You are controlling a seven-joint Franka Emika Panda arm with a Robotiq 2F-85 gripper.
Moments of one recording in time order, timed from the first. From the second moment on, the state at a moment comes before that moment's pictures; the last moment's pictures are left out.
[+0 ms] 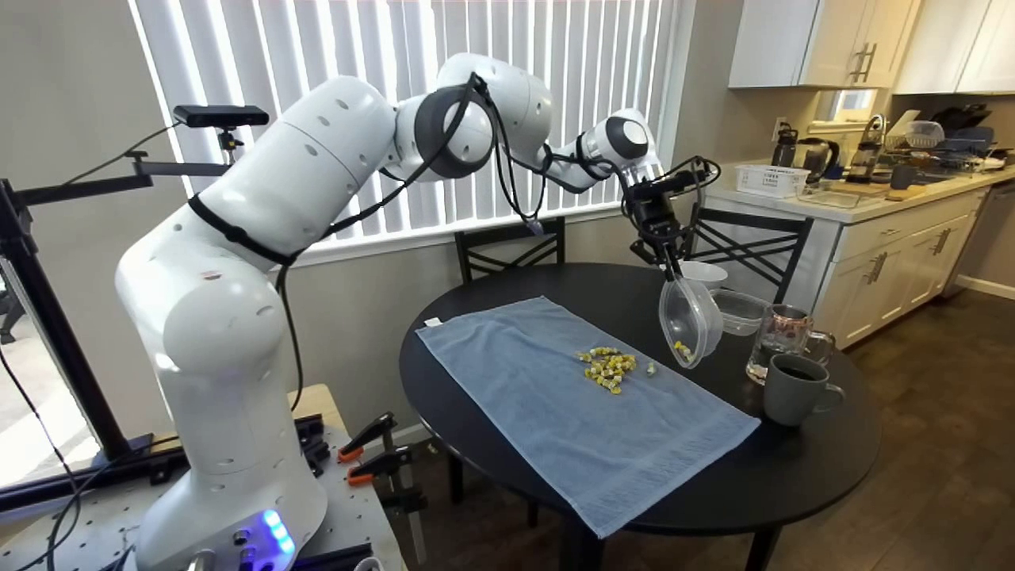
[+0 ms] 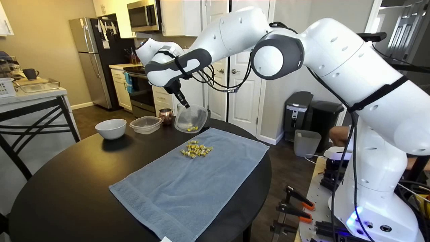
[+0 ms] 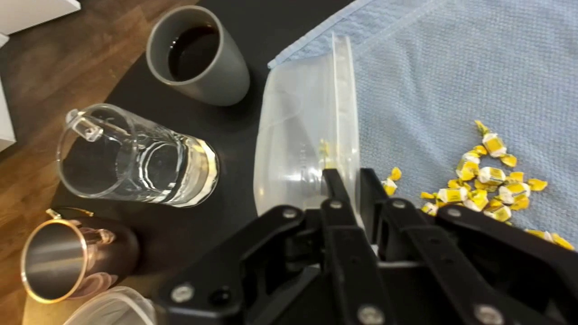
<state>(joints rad) 0.24 0.88 -0.21 -0.98 -0.43 1.73 -0.79</state>
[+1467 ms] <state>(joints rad) -0.14 0.72 -0.03 -1.25 -0.24 1.50 -0.97</state>
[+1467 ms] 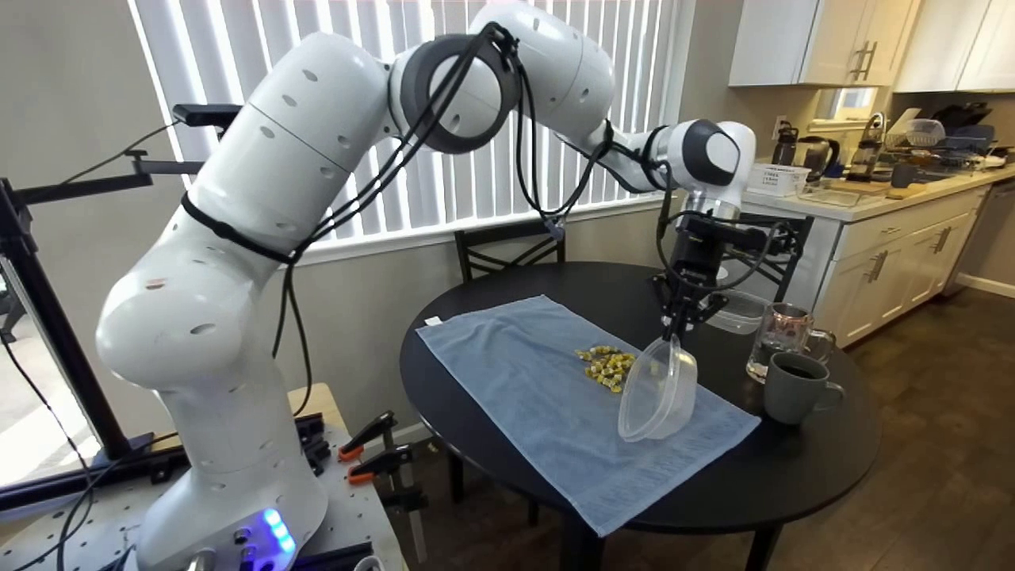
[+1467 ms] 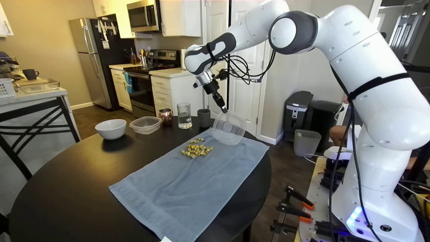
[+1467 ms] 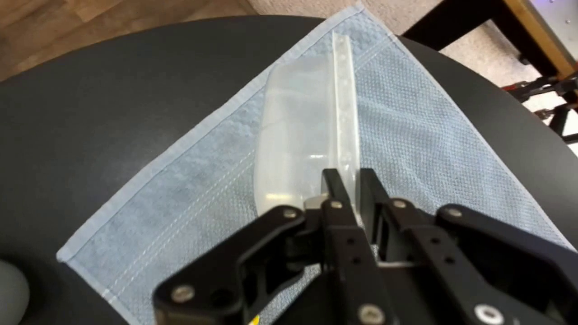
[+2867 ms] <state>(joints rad) -0.33 1.12 0.06 -0.68 0.28 0.90 -0.95</state>
